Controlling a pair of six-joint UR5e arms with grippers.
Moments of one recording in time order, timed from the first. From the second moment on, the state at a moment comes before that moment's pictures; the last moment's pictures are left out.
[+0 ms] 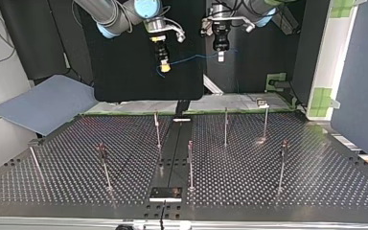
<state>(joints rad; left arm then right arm) -0.58 -1.98 -2.40 -1.99 -2.18 -1.69 2.40 -1.00 2.00 -0.78 1.86 1.44</state>
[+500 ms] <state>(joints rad) -0.53 -1.86 -2.31 -2.11 -2.29 -1.69 2.39 -1.12 1.89 -0.68 1.75 1.52</state>
